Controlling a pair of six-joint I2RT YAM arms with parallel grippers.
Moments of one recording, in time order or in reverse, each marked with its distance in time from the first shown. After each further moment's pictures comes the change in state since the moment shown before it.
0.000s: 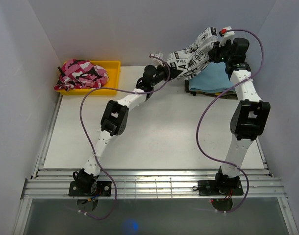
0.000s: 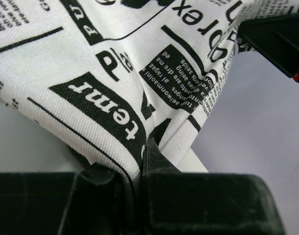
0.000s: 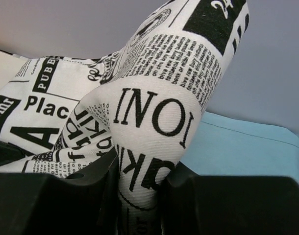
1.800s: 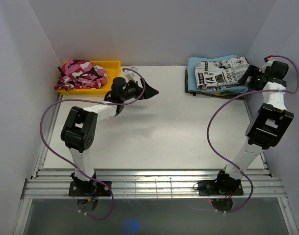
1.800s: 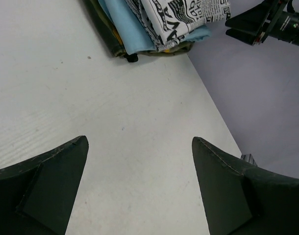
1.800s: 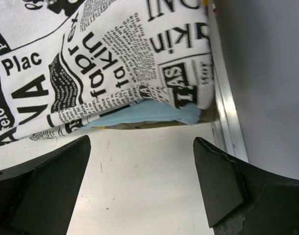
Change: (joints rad) left arm 0.143 -0.703 -1.006 0.053 0.195 0.137; right arm -0.392 -0.078 -0.231 -0.307 0.039 0.214
